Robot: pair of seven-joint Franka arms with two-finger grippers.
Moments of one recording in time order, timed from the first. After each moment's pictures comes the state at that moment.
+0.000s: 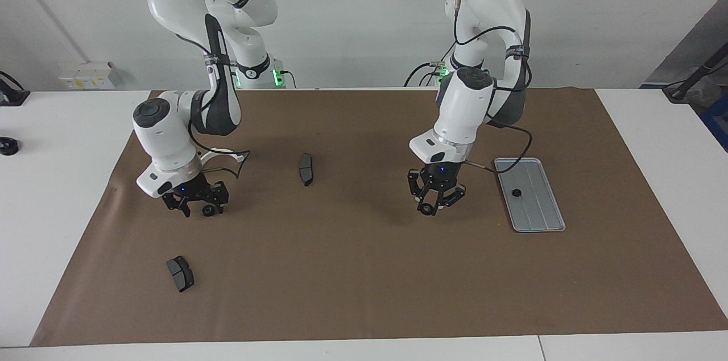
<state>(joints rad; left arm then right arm) -0.45 0.35 -0.01 -1.85 -0.08 2.63 0.05 0.03 0.28 -0.07 -2.03 0.03 2.48 -0.15</state>
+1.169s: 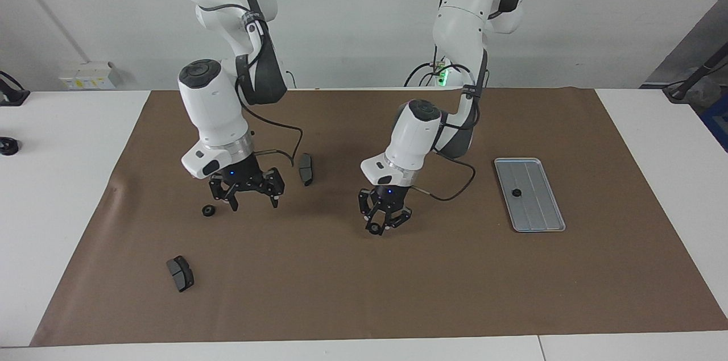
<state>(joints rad) -0.57 0.58 -0.02 -1.68 -0.16 2.72 0.03 0.25 0.29 -0.06 -1.76 0.06 2.32 0.17</state>
